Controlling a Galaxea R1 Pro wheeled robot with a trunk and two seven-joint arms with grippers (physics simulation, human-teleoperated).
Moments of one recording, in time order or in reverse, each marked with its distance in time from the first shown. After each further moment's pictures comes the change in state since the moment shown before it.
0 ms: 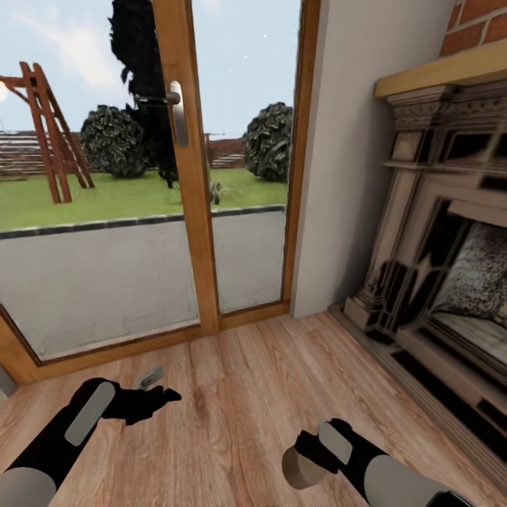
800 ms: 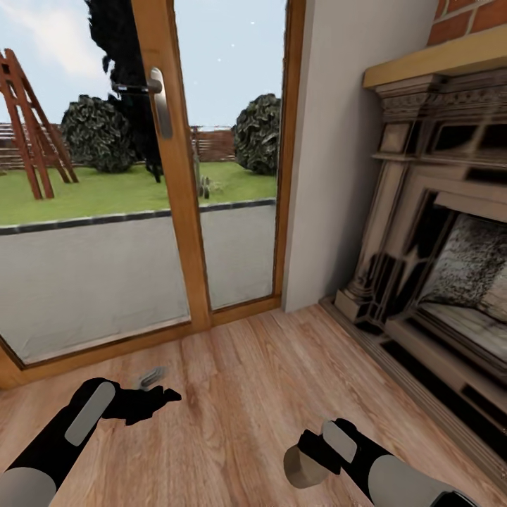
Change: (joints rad) left arm 0.000 0.000 0.000 0.000 -0.002 0.000 0.000; right arm 0.000 -0.018 0.000 -0.001 -0.054 -0.003 0.004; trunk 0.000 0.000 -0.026
